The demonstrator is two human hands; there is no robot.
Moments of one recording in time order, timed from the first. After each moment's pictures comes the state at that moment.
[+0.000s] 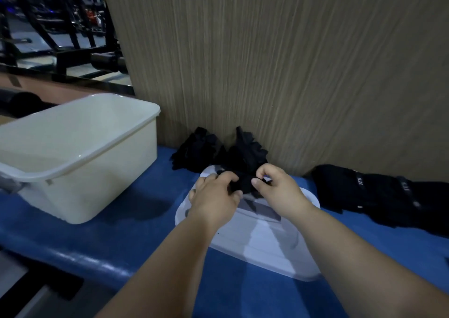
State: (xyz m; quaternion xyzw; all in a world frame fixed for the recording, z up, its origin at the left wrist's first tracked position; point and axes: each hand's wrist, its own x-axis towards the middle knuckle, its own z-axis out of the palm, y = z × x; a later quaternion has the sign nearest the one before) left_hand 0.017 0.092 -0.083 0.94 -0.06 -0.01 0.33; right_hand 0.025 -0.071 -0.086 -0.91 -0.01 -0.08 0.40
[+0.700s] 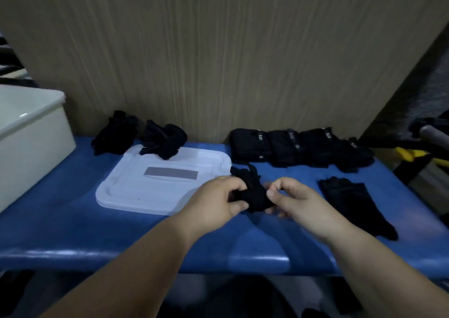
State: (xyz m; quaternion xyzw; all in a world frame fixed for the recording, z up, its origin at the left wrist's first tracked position) left_hand -0.091 -0.021 -0.081 0.85 -0.35 -0.10 0.39; right_hand -0.181 -0.200 -0.070 -0.82 0.11 -0.01 0.57
